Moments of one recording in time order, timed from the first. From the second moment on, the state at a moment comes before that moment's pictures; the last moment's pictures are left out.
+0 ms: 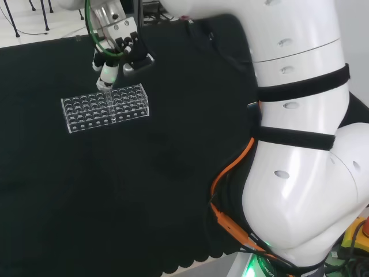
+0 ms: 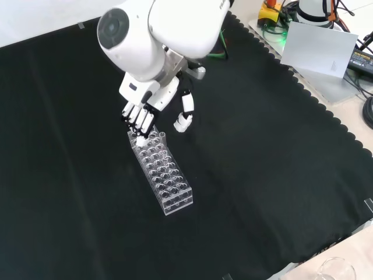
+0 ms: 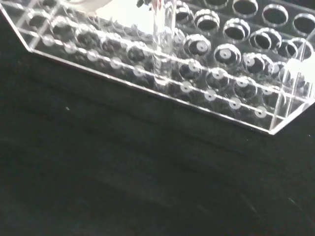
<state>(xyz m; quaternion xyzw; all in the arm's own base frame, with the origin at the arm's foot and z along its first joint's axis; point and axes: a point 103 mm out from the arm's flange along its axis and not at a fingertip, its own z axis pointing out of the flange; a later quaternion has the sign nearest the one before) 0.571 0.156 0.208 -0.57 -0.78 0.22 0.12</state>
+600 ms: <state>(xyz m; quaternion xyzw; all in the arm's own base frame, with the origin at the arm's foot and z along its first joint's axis) 0.570 0.152 0.190 -0.56 -0.77 0.28 0.09</state>
